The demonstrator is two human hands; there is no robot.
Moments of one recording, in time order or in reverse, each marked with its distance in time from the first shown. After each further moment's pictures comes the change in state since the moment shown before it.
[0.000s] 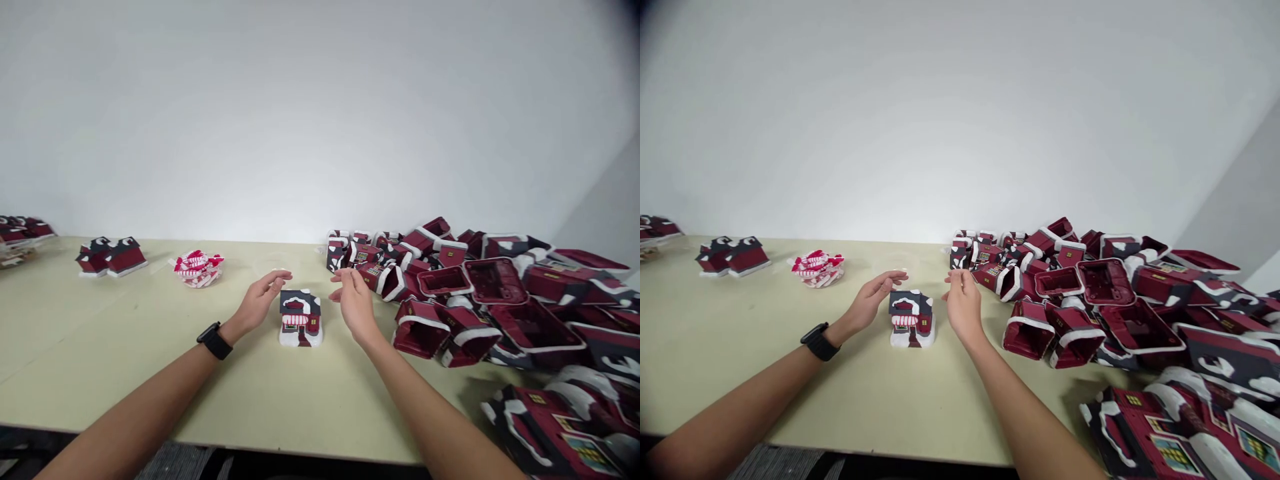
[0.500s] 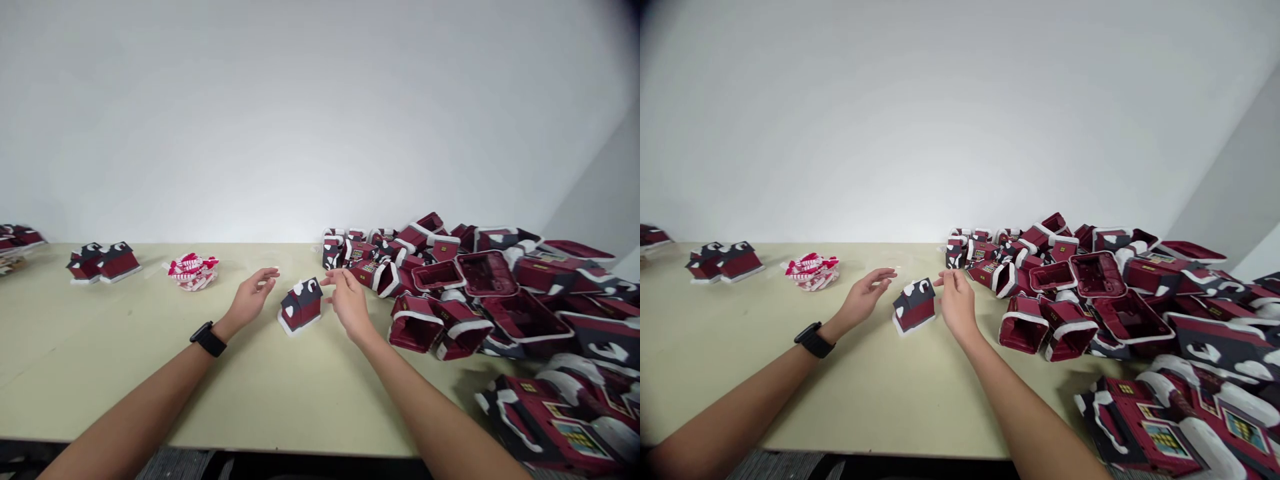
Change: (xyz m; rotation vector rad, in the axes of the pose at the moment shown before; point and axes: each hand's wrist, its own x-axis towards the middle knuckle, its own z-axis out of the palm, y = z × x) left_hand 0.009 -0.015 -0.004 0.098 0.079 -0.049; right_hand -0.003 -0.001 0.004 0.103 -0.051 0.083
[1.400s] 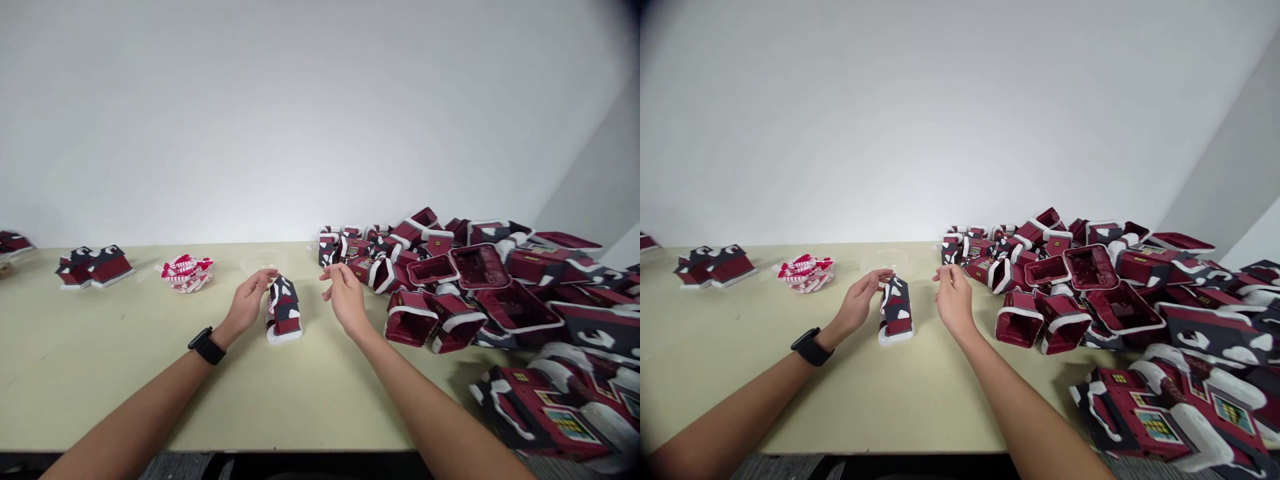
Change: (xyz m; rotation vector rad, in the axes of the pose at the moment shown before) left_hand -0.007 0.010 0.006 -0.106 0.052 0.000; right_hand 0.003 -0.001 0.000 -0.014 0.052 -0.091
